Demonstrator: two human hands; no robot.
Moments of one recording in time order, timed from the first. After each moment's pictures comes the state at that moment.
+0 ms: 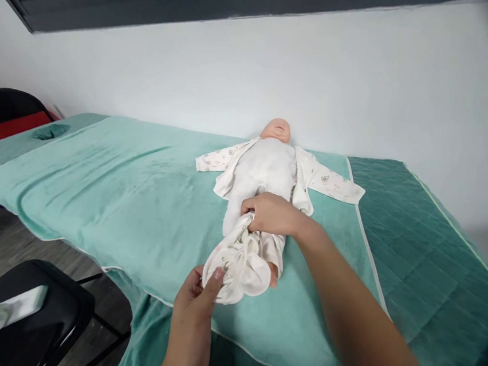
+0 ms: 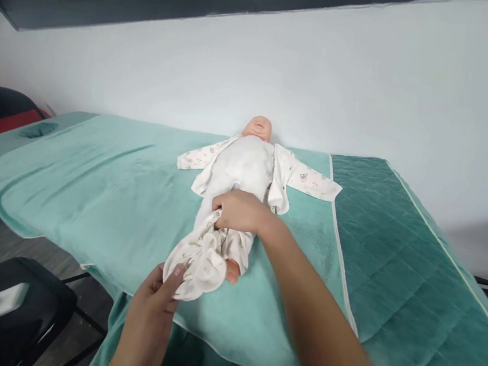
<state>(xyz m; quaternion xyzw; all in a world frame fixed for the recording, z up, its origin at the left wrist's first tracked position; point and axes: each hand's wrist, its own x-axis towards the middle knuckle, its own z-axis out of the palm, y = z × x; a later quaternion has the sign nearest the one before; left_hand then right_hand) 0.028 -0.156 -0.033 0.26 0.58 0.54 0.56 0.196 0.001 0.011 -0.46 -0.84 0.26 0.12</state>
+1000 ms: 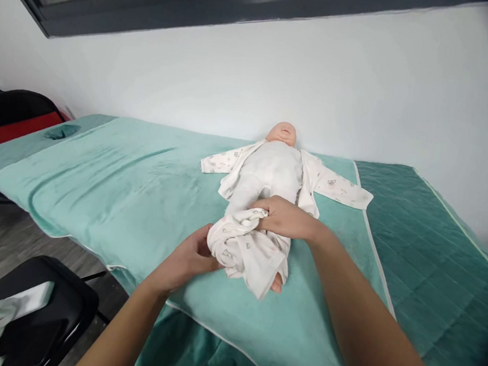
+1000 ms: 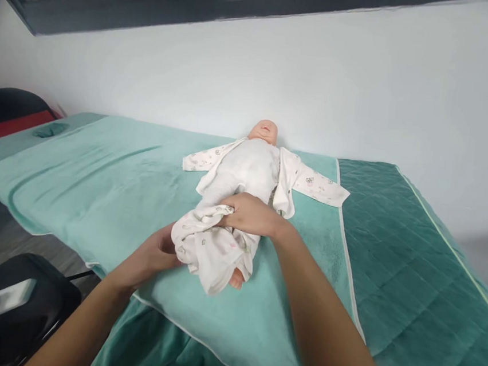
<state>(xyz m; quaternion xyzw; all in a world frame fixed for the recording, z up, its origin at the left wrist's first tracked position) -0.038 -0.072 -0.028 0.54 0.39 0.34 0.66 0.207 -0.001 0.007 -0.39 -0.80 0.41 0.20</state>
